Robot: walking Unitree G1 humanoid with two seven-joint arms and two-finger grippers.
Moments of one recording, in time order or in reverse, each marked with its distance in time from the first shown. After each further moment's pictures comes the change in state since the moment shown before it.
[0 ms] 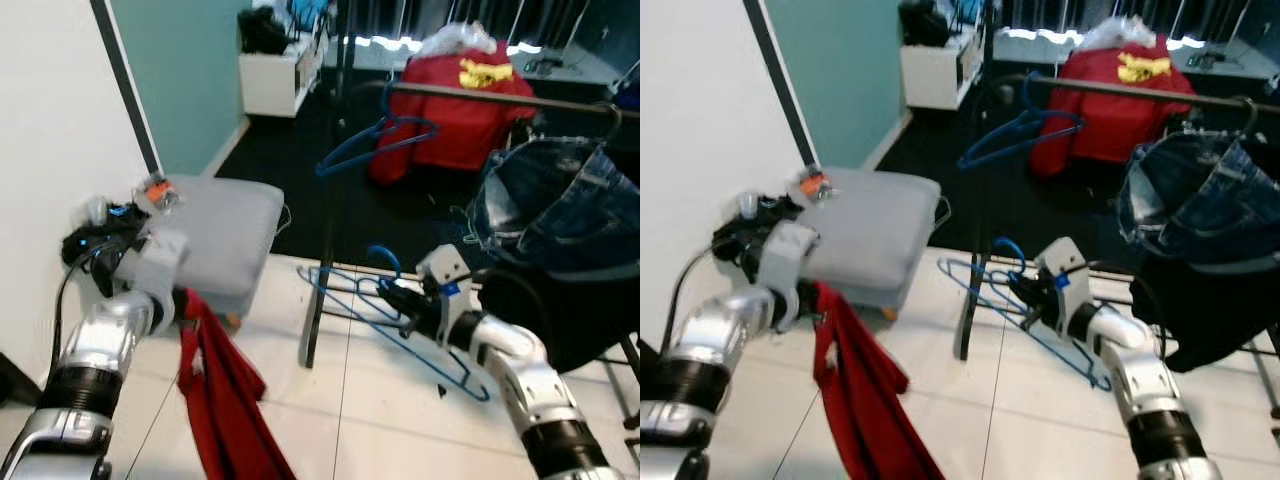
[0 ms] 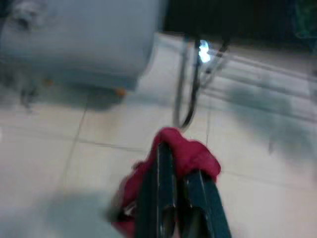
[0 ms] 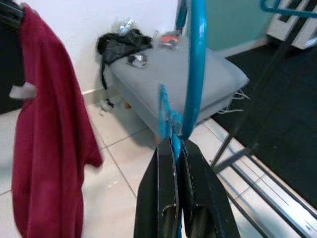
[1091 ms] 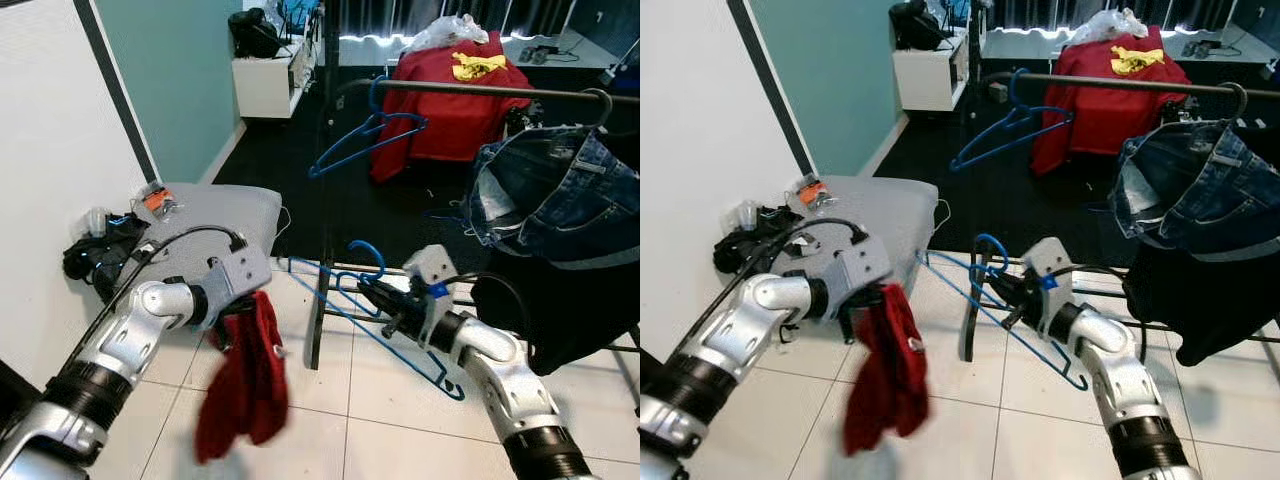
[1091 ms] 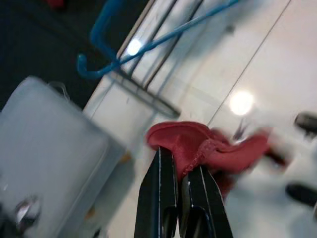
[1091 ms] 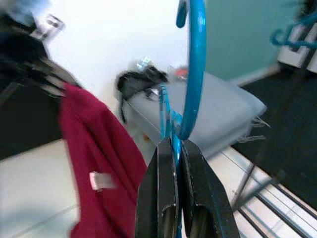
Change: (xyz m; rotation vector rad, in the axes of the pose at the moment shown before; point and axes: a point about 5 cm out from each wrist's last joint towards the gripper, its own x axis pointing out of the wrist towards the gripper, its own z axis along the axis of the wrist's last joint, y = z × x) left arm -0.018 -0.066 -0.006 1.211 -0.066 -0.671; right arm 0.005 0.025 0.012 0.065 -0.133 0.085
